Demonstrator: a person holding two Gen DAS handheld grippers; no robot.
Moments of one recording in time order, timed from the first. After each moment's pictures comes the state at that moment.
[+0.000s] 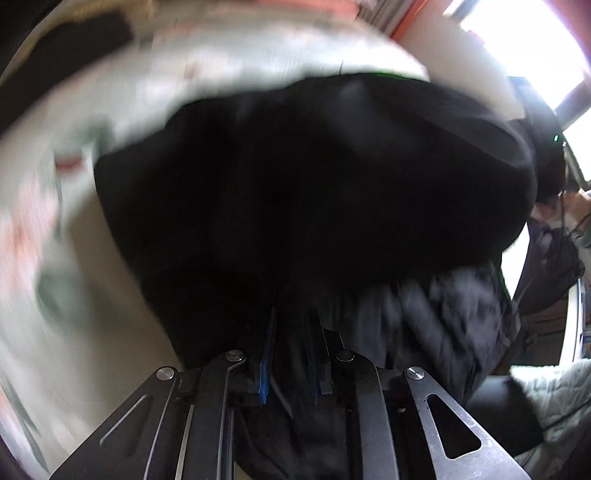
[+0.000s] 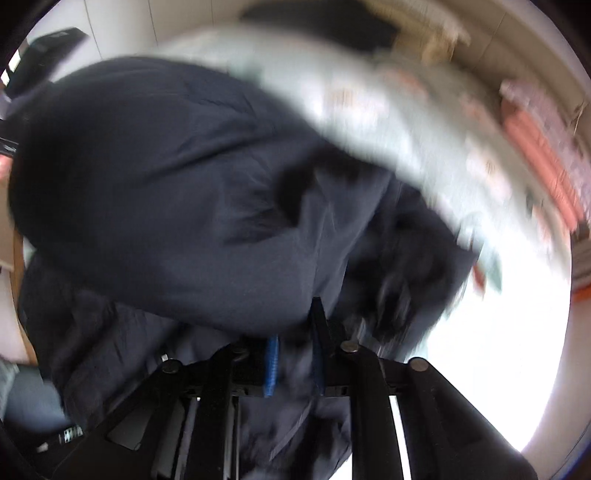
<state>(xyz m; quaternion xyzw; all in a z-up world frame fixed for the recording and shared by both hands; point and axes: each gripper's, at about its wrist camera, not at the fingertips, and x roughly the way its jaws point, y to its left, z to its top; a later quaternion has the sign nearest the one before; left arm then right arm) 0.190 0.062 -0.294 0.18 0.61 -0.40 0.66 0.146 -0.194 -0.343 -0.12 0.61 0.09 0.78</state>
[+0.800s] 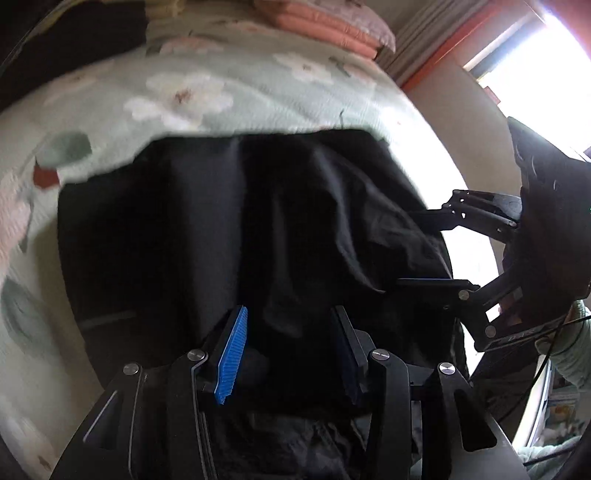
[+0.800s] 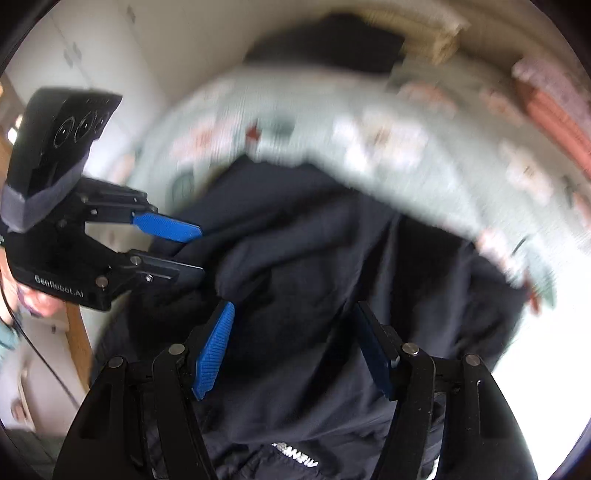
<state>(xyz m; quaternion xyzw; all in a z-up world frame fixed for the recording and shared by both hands) 0.205 0.000 -0.278 0.06 0.61 -0.39 0.69 0.222 -0.141 -0.314 0.00 0.57 0.16 0.80</state>
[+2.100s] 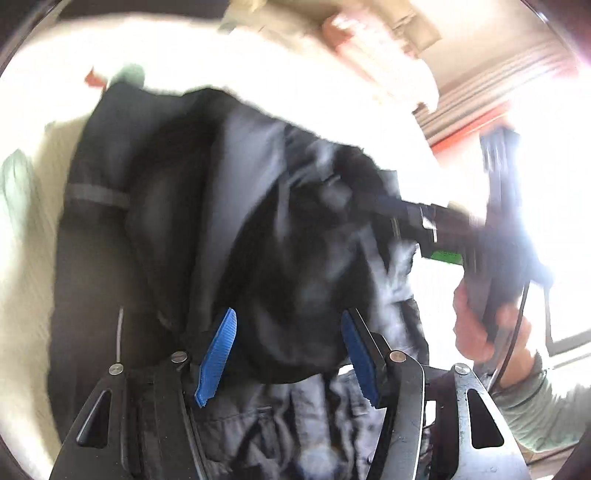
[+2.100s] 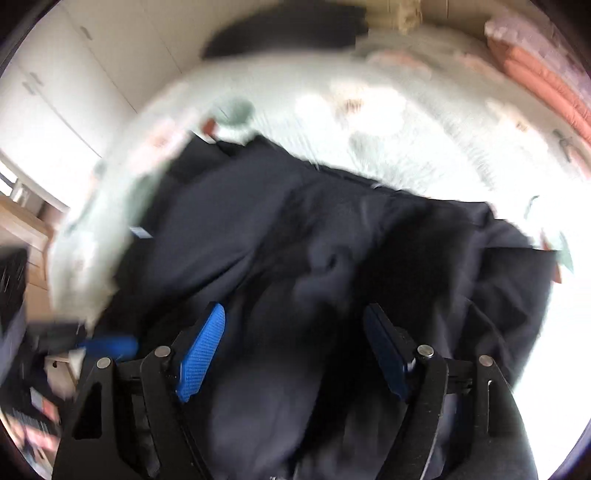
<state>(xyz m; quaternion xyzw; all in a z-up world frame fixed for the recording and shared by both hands) 0.139 0.052 -0.272 -0.09 0.58 -0.34 0.73 0.261 -0.153 -0.293 0.06 0.53 0.11 0.84</state>
